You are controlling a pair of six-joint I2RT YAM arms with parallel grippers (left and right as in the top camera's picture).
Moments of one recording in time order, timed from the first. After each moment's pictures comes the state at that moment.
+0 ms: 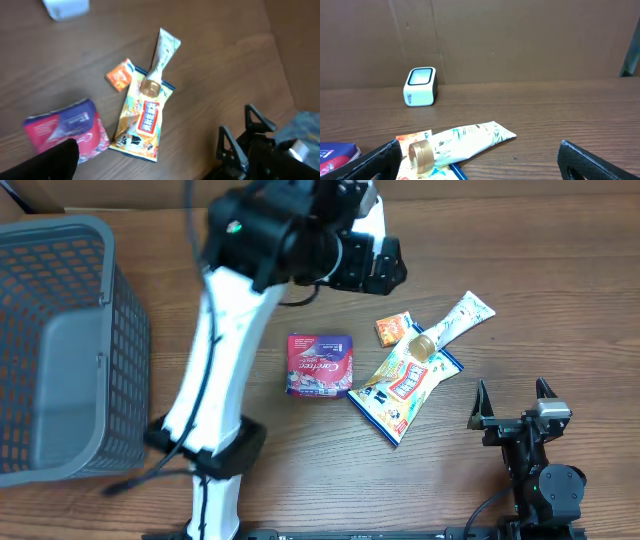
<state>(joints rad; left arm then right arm) -0.49 2.09 2.82 -1.68 0.34 -0.31 0.04 0.01 0.02 -0.03 0.00 0.07</state>
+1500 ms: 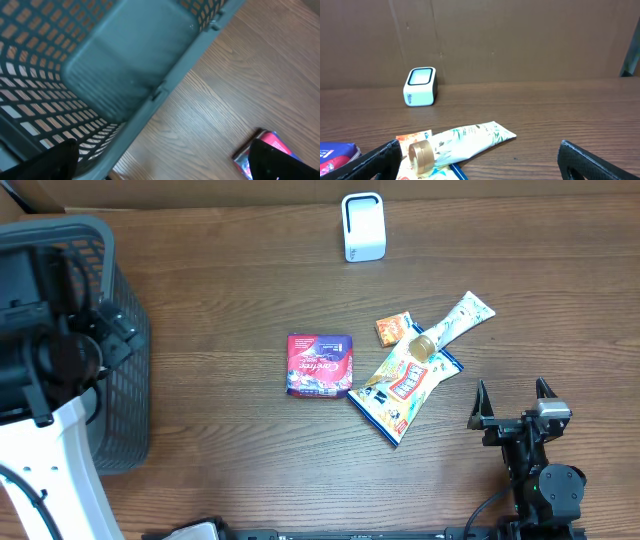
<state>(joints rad) 0.23 1.41 2.01 -1.69 -0.25 -0.52 0.04 0.01 0.02 -0.03 0.00 0.07</state>
